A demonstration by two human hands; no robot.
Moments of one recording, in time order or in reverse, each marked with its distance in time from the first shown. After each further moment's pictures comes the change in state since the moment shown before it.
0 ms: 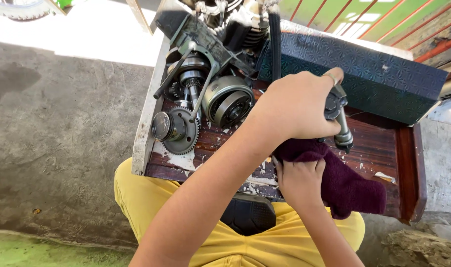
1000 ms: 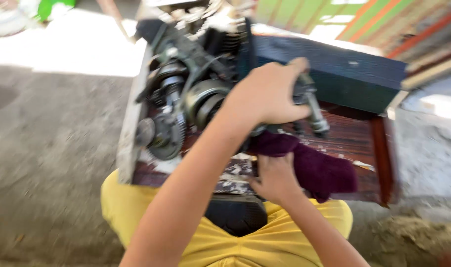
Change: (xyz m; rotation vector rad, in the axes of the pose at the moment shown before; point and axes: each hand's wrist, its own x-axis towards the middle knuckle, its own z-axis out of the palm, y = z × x) left_hand -0.002 -0.004 -0.016 -0.024 0.018 0.131; right_hand 0.007 -0.016 -0.011 0.210 -0.294 -0.034
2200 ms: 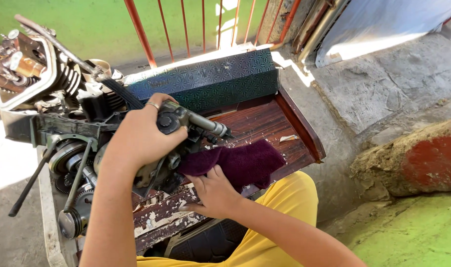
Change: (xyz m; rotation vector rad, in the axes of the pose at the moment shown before) left_hand -0.002 0.016 -0.019 0.104 -0.073 -0.324; right_hand 0.001 -0.021 -0.033 0.393 0.312 -0.128
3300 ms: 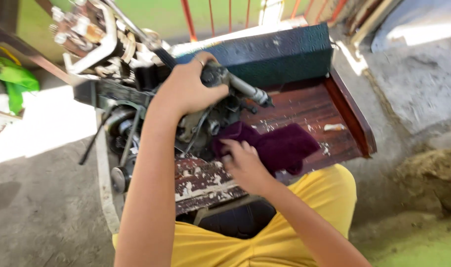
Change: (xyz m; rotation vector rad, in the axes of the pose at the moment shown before) left_hand 0.032 -0.022 0.000 -0.031 0.108 0.136; right_hand 0.020 -0.021 -0.027 0.256 -0.200 0.408
